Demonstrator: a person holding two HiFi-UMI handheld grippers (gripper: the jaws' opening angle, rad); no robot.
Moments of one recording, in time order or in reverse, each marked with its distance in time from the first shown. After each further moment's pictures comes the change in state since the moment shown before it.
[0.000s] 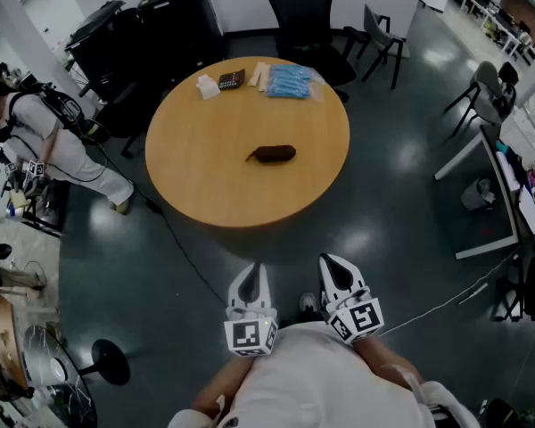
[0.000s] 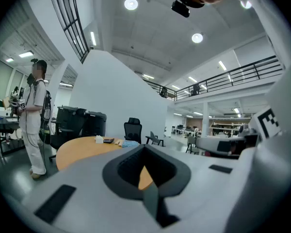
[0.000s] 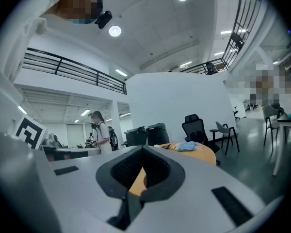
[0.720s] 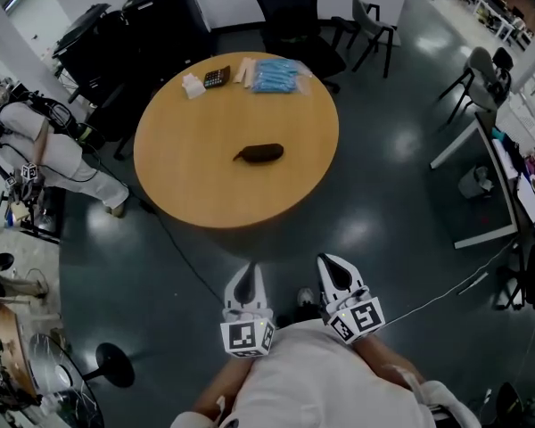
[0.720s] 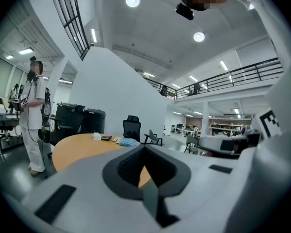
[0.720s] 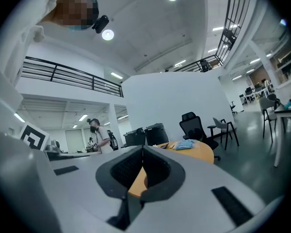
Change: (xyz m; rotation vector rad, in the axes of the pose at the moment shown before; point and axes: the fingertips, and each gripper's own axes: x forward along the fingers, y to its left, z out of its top) left arm 0.013 -0.018 -0.009 -0.015 0.017 0.003; right arm -0.013 -0.026 0.000 0.066 -0.016 -0.002
